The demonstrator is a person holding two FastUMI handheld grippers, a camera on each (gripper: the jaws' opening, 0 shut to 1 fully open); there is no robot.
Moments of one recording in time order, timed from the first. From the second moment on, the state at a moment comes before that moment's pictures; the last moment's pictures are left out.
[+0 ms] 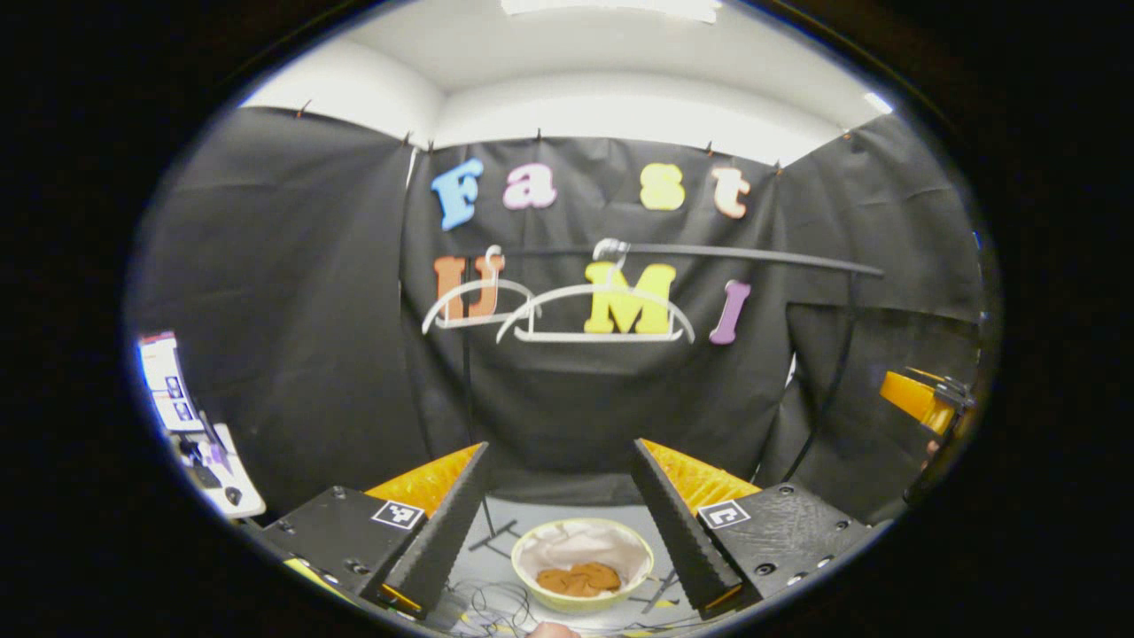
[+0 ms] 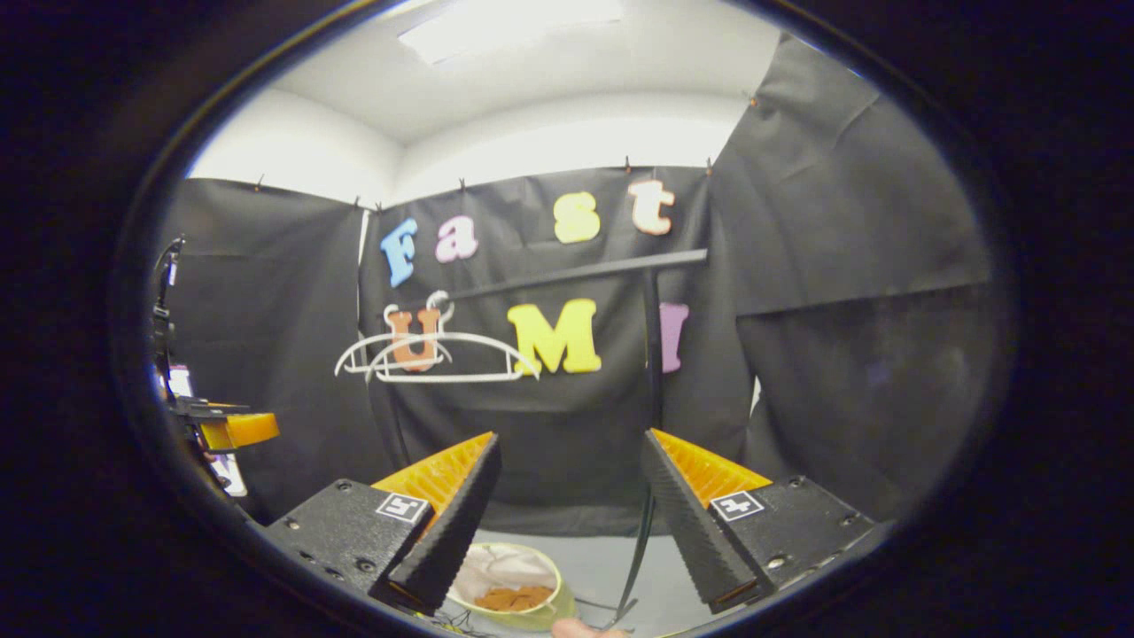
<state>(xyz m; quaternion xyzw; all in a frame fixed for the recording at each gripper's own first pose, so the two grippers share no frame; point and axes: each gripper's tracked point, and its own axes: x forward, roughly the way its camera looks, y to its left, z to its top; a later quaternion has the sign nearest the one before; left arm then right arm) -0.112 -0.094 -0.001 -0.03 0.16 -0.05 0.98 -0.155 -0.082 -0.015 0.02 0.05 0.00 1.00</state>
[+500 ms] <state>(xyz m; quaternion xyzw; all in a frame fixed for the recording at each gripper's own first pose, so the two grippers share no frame) -0.147 -0.102 0.068 0.00 0.02 -0.04 1.00 -0.199 -0.073 0.042 0.00 -0.06 0.03 1.00</state>
